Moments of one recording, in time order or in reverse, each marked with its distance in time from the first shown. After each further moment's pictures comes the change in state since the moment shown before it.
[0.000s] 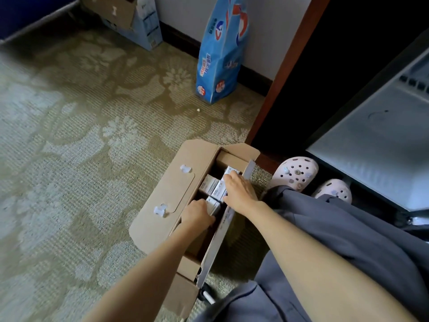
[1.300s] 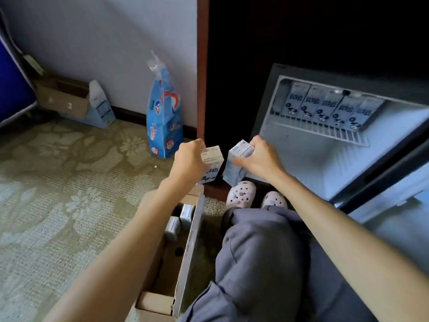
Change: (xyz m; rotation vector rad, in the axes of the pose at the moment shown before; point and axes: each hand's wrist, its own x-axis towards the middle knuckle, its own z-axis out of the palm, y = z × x) left_hand -0.139 0.156 -0.153 -0.132 0.469 0.653; right_hand -0.142 0.079 -0.193 0.555 0.630 0.336
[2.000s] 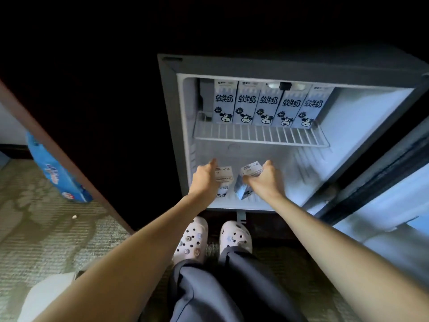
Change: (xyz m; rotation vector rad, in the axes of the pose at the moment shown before) left_hand 0.170 0.093 0.233 0.011 -0.316 0.128; right_hand 0.118 0.222 -0.028 0.161 0.289 0.450
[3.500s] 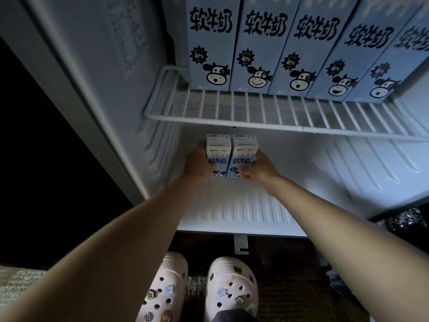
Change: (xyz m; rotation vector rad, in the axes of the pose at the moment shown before) left_hand 0.183 -0.058 0.111 -0.369 0.019 -0.117; right_hand 0.170 0.079 0.102 0.245 -0.310 0.140
